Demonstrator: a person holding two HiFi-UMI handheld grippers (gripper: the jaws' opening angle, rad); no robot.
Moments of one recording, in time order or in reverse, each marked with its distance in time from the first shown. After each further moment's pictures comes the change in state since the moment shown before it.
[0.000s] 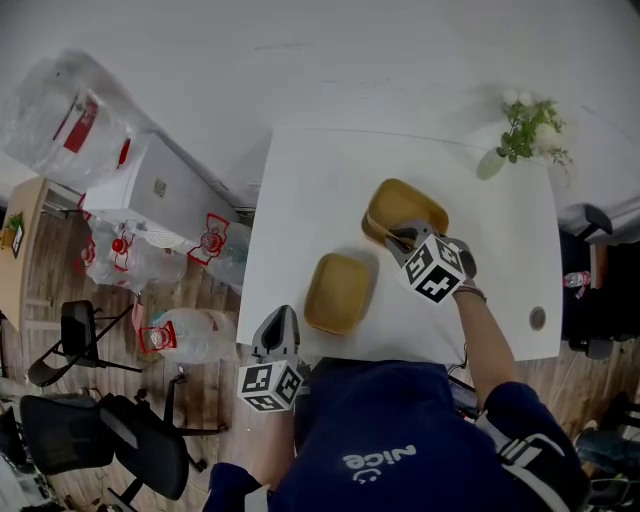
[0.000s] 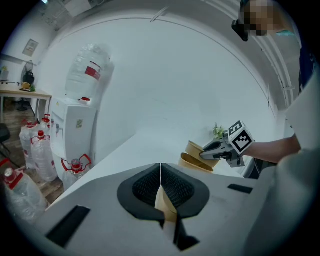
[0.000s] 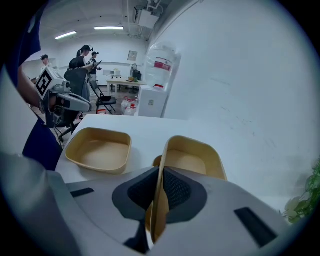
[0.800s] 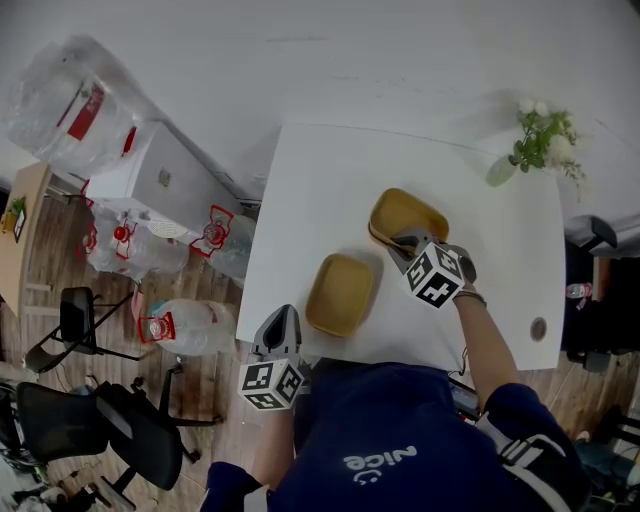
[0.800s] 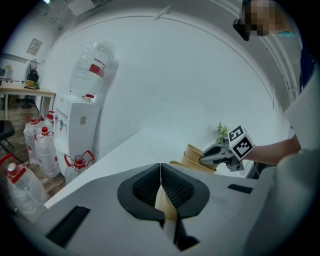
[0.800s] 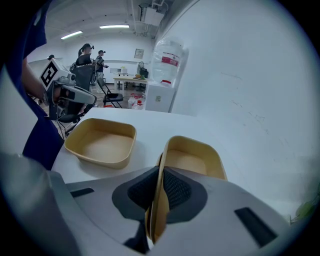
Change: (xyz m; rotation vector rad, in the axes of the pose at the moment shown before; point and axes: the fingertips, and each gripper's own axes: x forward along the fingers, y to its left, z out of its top) left arm 0.006 0.007 -0.008 -0.032 0.017 0.037; right arm 0.026 0.012 -0.014 -0.050 0.019 0.073
